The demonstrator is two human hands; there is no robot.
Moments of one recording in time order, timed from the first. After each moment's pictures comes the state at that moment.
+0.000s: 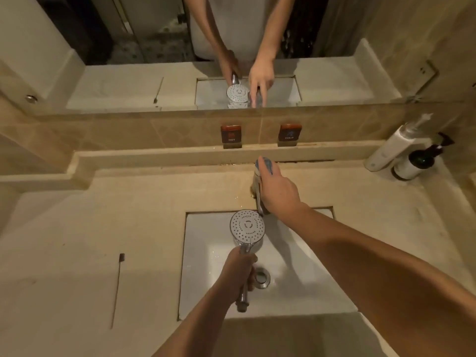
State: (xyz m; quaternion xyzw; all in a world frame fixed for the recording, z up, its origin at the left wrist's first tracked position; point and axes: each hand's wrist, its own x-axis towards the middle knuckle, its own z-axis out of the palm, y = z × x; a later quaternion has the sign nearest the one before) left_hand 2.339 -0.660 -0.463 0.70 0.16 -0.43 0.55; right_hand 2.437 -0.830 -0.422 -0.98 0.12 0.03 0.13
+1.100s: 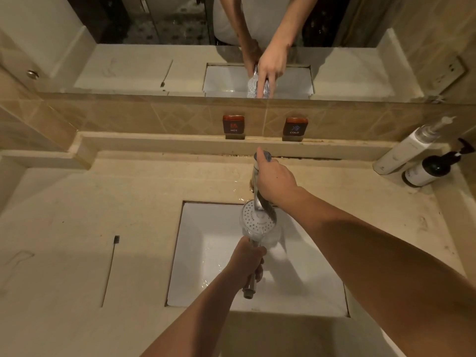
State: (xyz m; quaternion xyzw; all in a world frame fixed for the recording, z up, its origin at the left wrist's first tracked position) left_hand 2.338 -0.706 -0.473 0.70 0.16 -0.43 0.55; right_hand 2.458 -0.838 -0.396 -0.98 0.09 0.10 0.15
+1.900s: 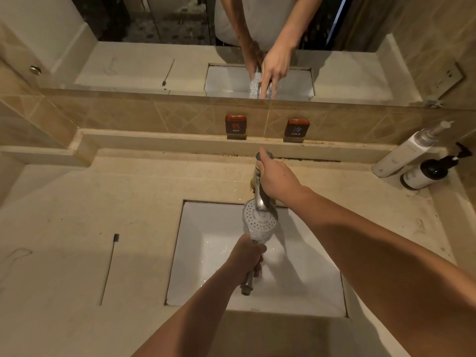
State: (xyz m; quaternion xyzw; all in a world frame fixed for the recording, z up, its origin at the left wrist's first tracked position) left_hand 2.345 -0.701 -0.464 0.70 0.12 -0.44 0.55; right_hand 2.460 -0.843 -0.395 -0.95 0.09 0.11 0.26
